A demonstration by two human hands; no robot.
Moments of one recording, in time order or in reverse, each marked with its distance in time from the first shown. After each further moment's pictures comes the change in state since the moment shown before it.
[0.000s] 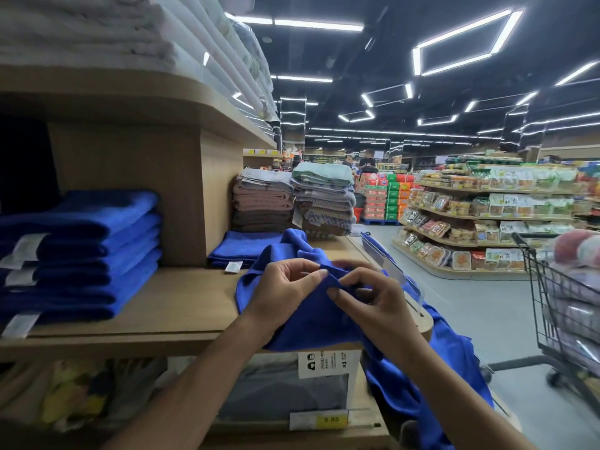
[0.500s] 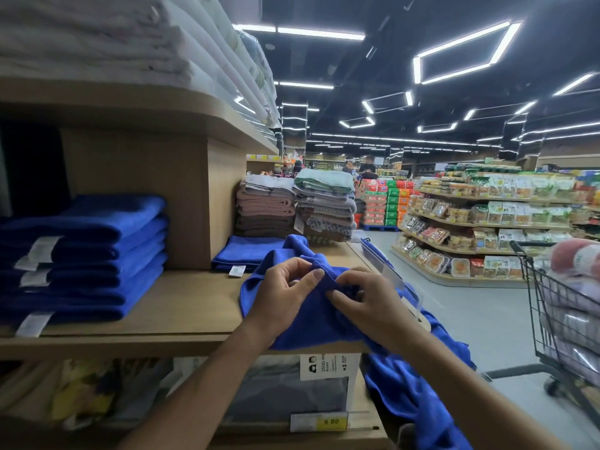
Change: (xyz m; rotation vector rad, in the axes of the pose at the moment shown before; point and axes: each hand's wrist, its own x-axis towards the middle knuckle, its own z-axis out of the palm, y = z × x) left_hand -0.005 0.001 -0.005 0.042 0.023 0.075; right_hand 0.018 -0.015 -0.004 -0.436 -0.137 0.041
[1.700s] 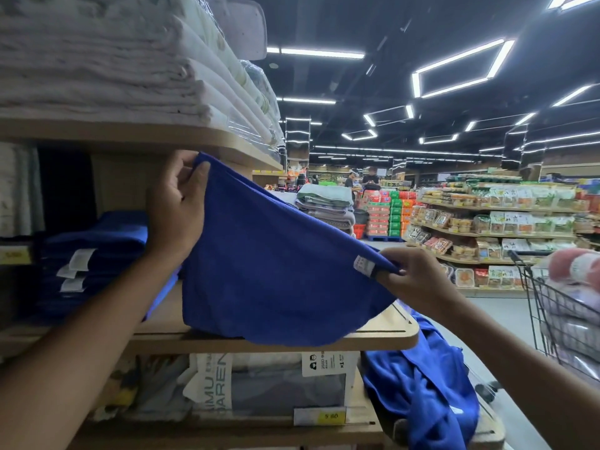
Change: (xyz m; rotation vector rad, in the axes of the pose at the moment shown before) left_hand 0.026 0.135 -0.128 0.434 0.594 0.654; right_hand 0.005 -0.017 -0.090 -0.138 0.050 -0.085
